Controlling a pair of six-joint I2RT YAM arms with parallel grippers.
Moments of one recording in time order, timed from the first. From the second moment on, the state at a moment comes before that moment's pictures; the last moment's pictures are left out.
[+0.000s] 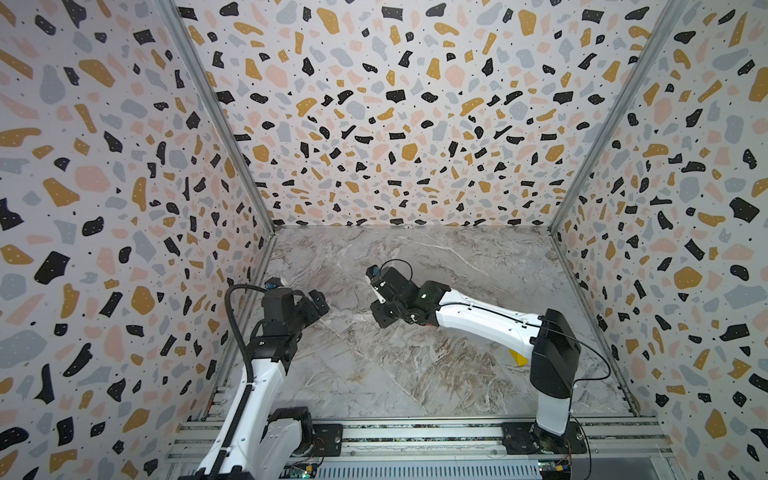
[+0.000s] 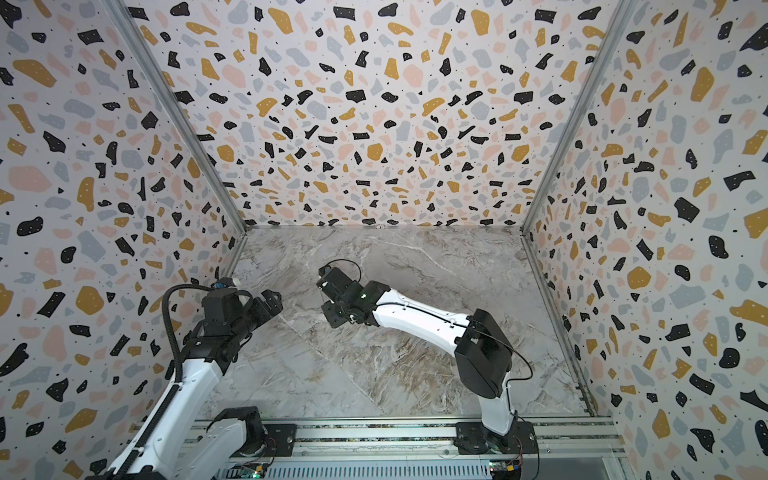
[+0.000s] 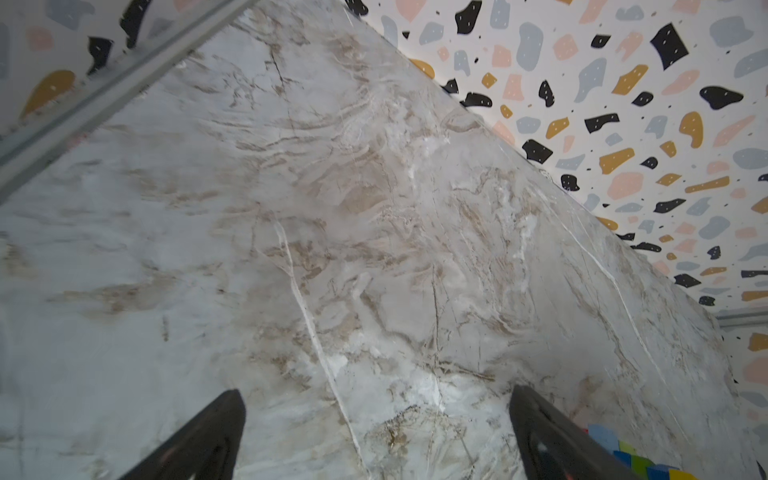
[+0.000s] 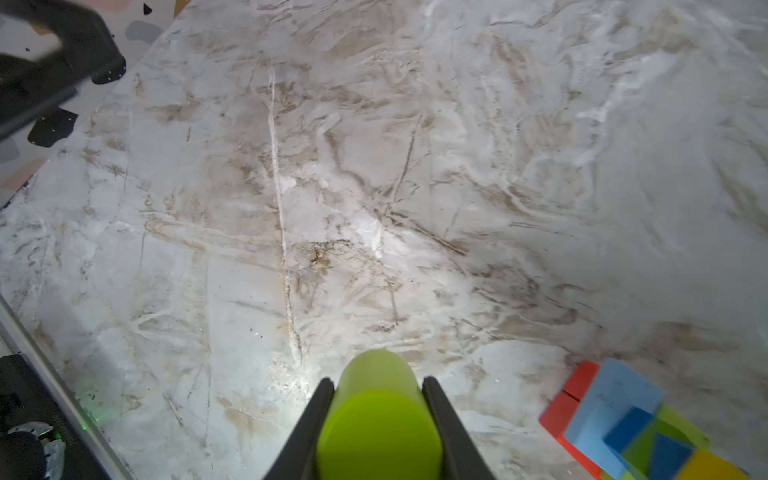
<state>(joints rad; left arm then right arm) 0.03 0.90 0.62 -0.37 0.07 -0.53 1.02 1.86 1.62 -0.64 0.10 0.31</state>
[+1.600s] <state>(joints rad) -0.41 1.25 0.64 -0.23 -0.05 -0.56 0.76 1.68 1.44 -0.78 0.08 0.23</state>
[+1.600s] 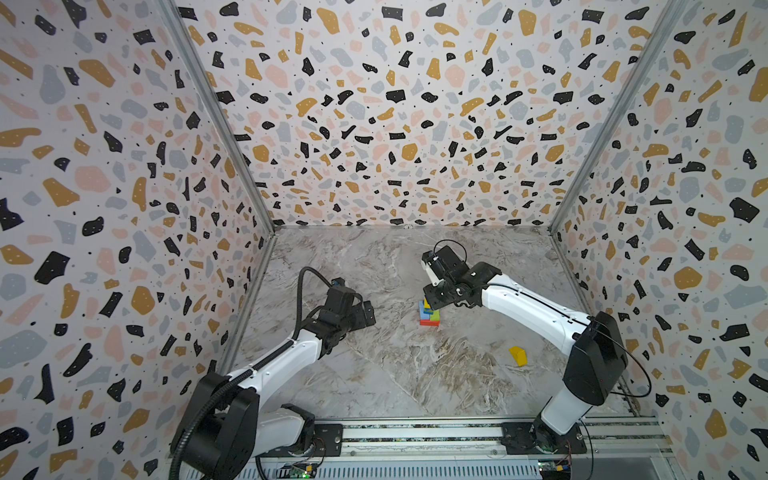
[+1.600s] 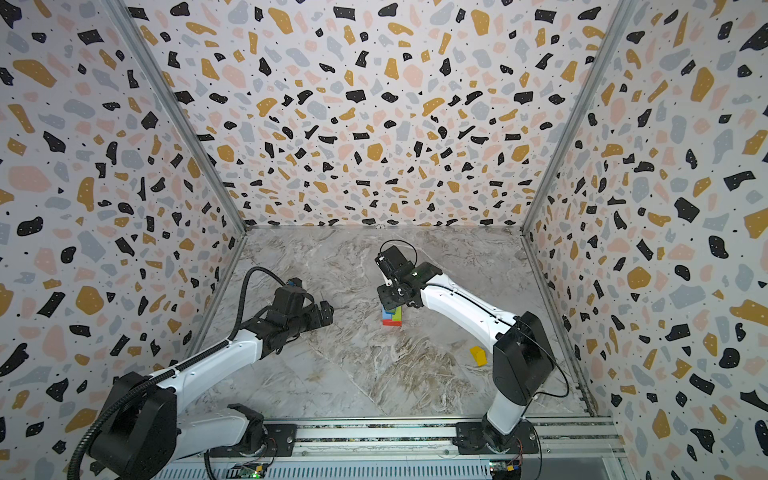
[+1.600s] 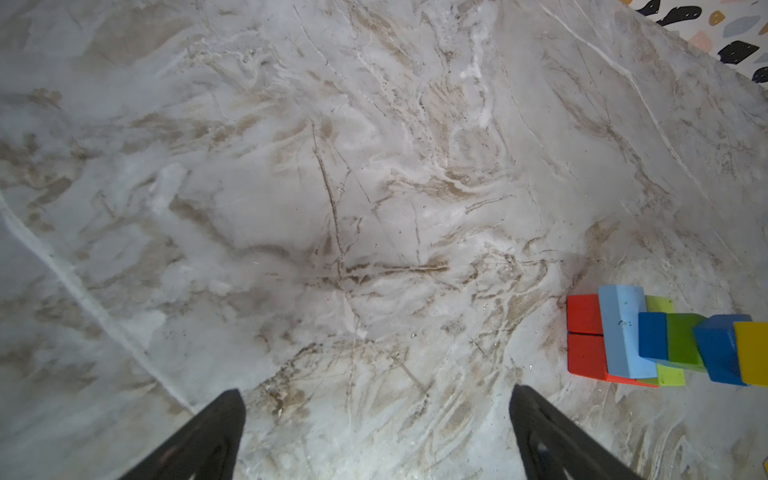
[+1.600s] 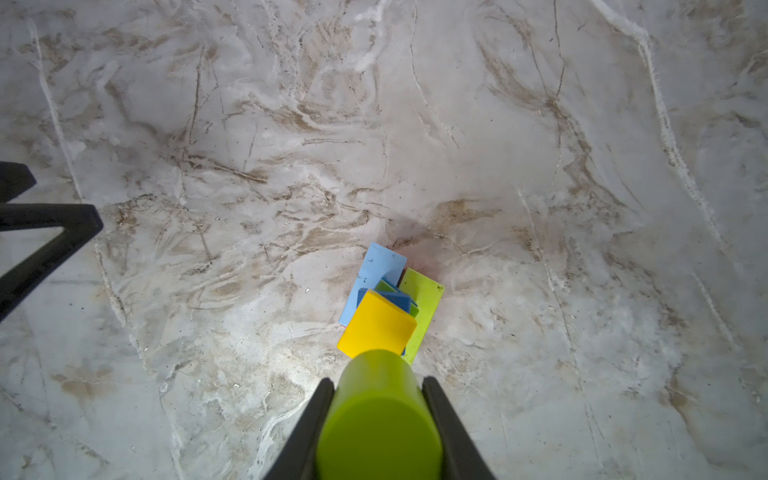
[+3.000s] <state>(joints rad) -0.42 1.28 0.64 -0.23 -0.06 -0.55 0.76 1.75 1.43 -0.76 0.05 0.23</state>
